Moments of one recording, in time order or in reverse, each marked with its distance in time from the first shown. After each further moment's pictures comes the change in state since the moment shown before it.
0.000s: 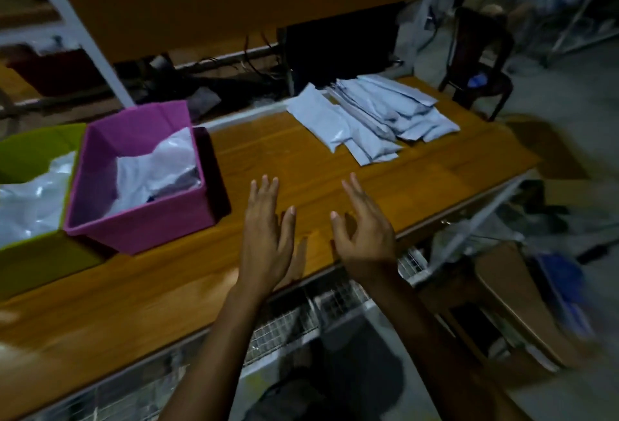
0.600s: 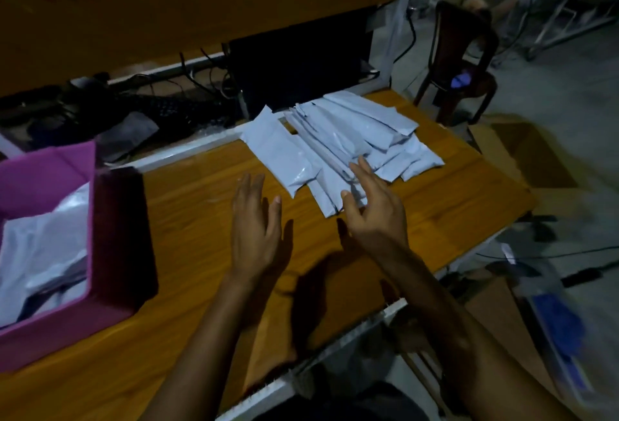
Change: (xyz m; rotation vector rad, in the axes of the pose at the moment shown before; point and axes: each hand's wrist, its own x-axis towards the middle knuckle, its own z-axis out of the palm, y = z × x) left_hand 0.169 -0.012 0.130 -0.005 -0.013 -0.130; right_hand 0.190 0.127 -0.027 -0.041 -0.027 0.059
